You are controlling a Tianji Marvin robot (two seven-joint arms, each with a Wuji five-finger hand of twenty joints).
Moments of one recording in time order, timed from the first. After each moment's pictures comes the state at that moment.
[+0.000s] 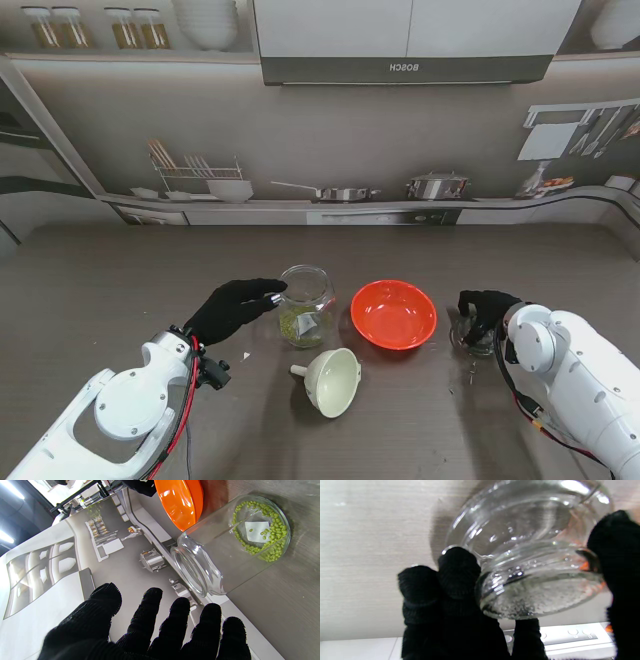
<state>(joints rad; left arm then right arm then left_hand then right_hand) 1.66 -1.12 -1.28 -1.78 0.17 -0.06 -0.08 -1.15 -0.99 1.09 -1.01 -0.81 -0.03 0.23 0.76 -0.21 0.45 -0.05 0.69 0.25 0.14 0.31 0.65 0.34 0.08 0.27 0.42 0.40 0.13 0.36 0.12 0.32 0.21 0.53 0.28 -1.08 1.15 -0.33 0.26 -0.15 1.17 0.58 0.63 0.15 0.87 0.82 1.29 0.06 1.04 0.70 0.98 0.16 1.34 0.74</state>
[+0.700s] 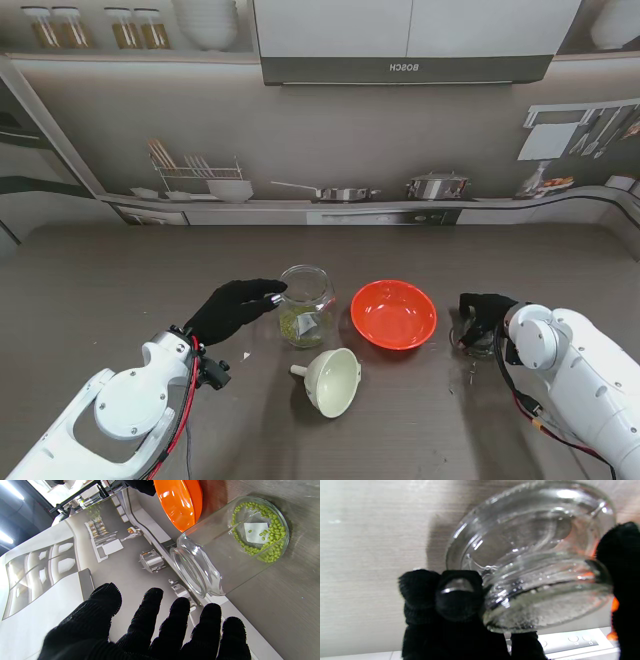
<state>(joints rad) 1.66 -1.12 -1.28 -1.78 0.17 -0.06 -0.09 -1.12 -0.99 1.07 -0.98 -0.77 -0.05 0.27 0.76 -0.21 0.45 -0.05 0.69 0.26 0.14 0.31 0.65 0.34 0.08 0.27 0.42 0.40 0.13 0.36 0.12 0.32 0.21 0.53 0.23 -0.97 1.11 -0.32 0.22 -0.06 1.30 0.53 0.63 0.15 0.98 1.00 1.31 0.04 1.26 0.84 1.00 0.13 1.37 0.74</state>
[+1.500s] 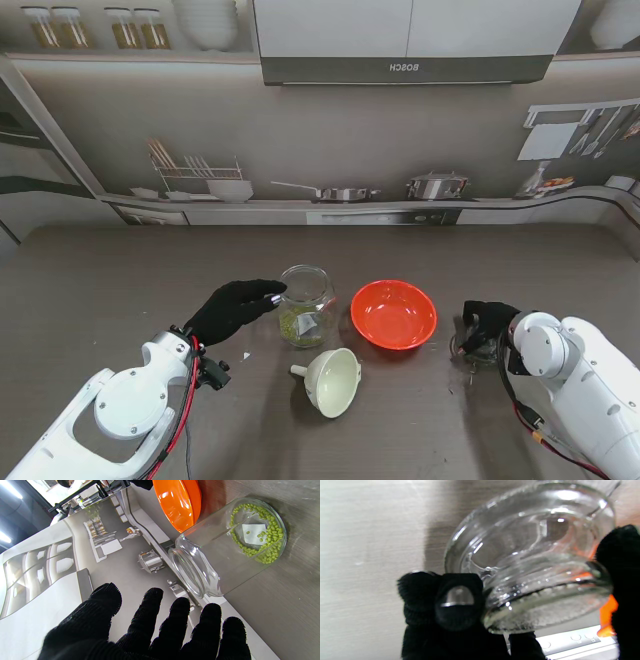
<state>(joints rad) 1.66 -1.12 -1.28 -1.78 0.17 -0.05 -0.09 -1.23 -1.00 1.21 -1.11 -0.78 -0.01 0.37 0.76 -0.21 0.45 -0.05 0.69 0.26 0.14 0.31 0.65 0.34 0.08 0.27 0.42 0.40 0.13 0.36 0.12 0.32 0.21 0.53 0.22 -0.95 1.10 -0.32 0.22 -0.01 1.30 0.54 0.63 0.17 1.00 1.00 1.31 0.04 1.32 0.87 1.02 0.12 1.39 0.74</state>
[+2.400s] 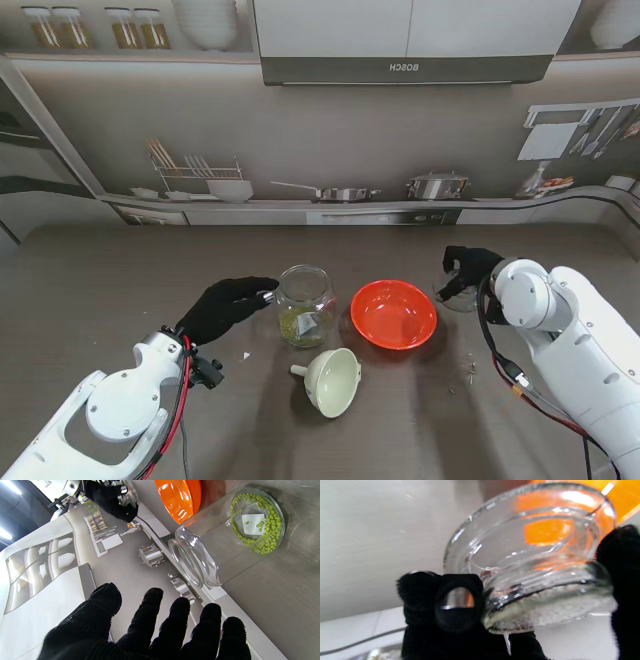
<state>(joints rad) 1.68 -1.12 -1.32 -1.79 0.17 -0.07 -0.08 -1.16 -1.01 1.20 -1.35 -0.73 0.16 0.45 0.76 -0.21 0.45 -0.05 0.69 0.26 0.14 0.31 0.65 0.34 0.08 0.27 0.42 0.40 0.13 0.36 0.12 0.32 0.21 0.53 0.22 -0.95 1.10 -0.32 0.22 -0.01 1.29 0.53 0.63 0.17 1.00 1.00 1.31 0.04 1.33 0.88 1.03 0.12 1.39 0.74</state>
